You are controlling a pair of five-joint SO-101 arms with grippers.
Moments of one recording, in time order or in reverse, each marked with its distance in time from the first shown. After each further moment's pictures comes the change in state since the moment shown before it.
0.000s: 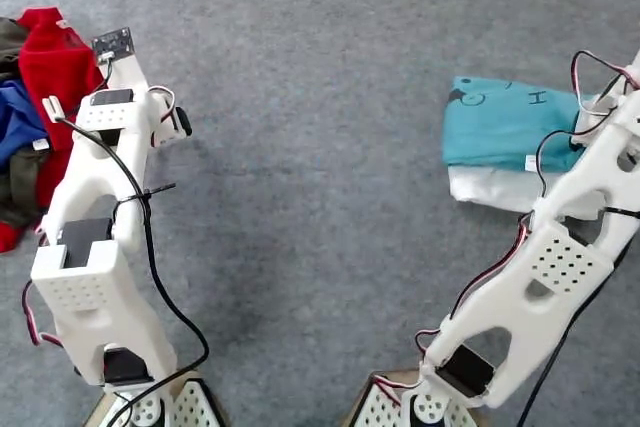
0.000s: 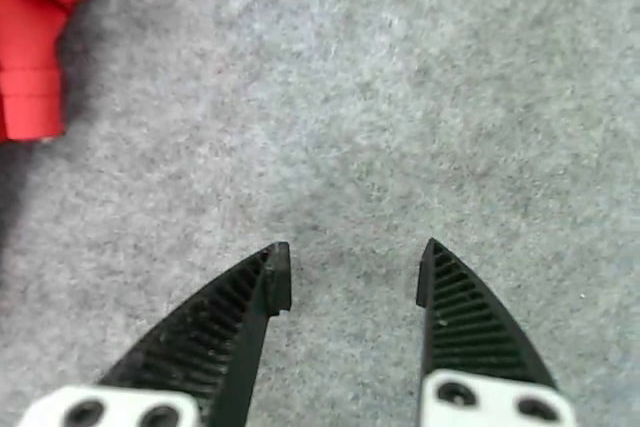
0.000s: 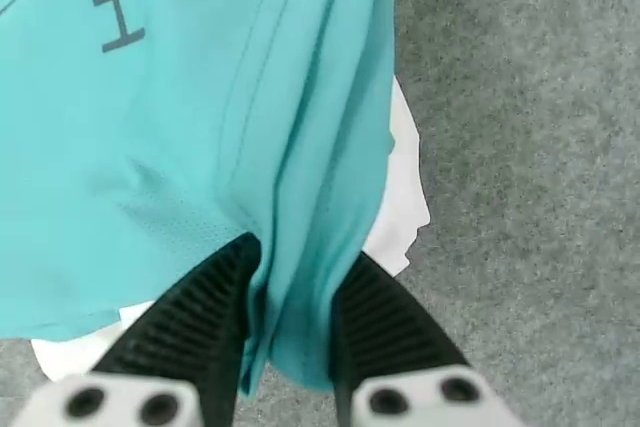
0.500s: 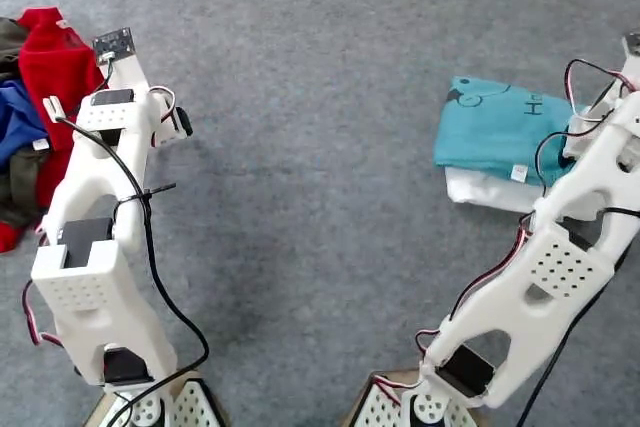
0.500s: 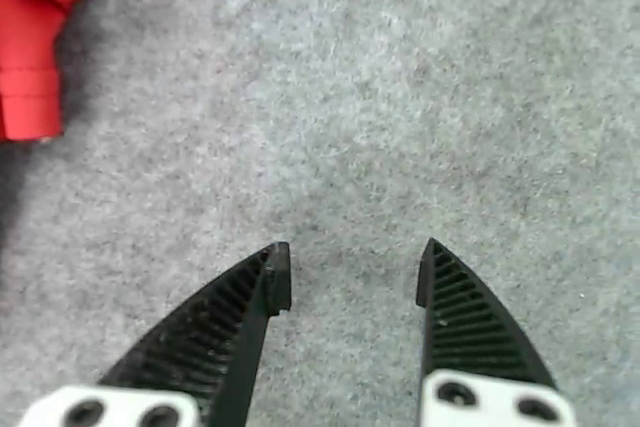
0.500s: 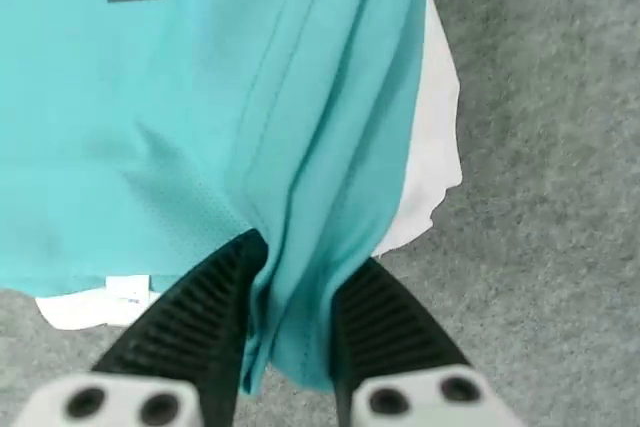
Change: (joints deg) left arm 0.1 0.0 0.0 0.0 0.0; right arm 0.0 -4.6 12.5 -0.1 2.3
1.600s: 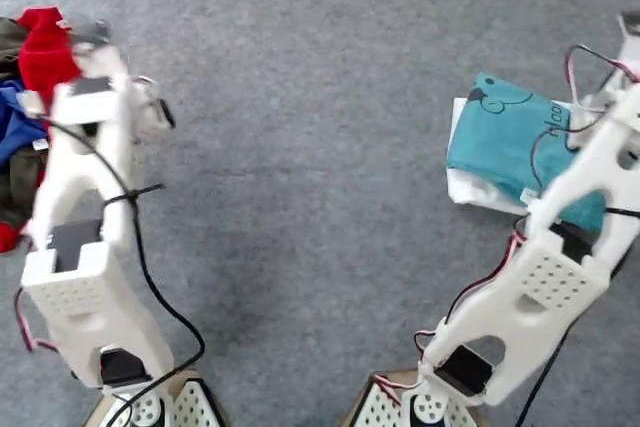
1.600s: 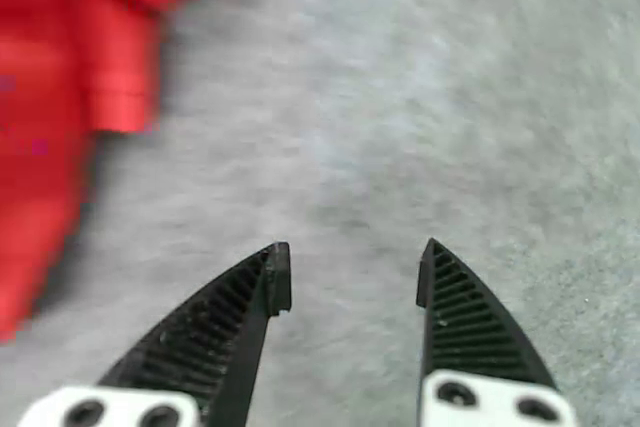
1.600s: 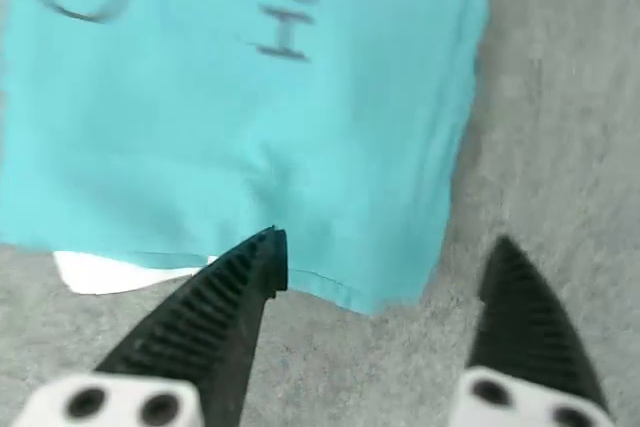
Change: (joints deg) left arm -5.1 -1.7 -9.0 11.8 0.0; right arm -2.8 -9.1 1.7 0.0 5.9
